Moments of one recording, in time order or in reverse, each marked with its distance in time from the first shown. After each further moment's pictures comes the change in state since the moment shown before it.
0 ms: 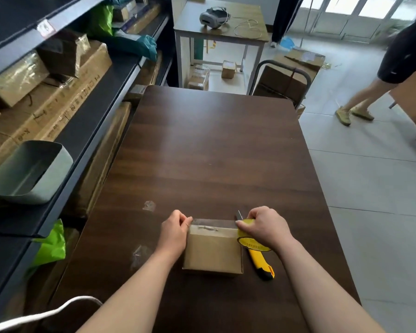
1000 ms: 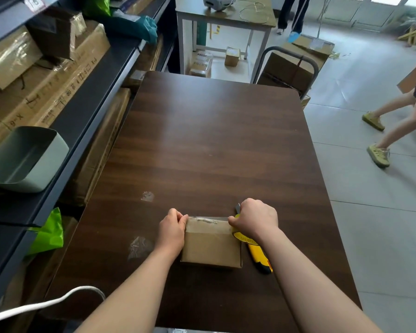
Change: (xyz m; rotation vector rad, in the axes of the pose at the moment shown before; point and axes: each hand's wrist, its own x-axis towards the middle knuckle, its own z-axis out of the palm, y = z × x) left_hand 0.005 -0.022 0.021 0.033 0.004 -0.081; right_hand 0.015 -0.025 0.016 -0.279 -0.043 0.004
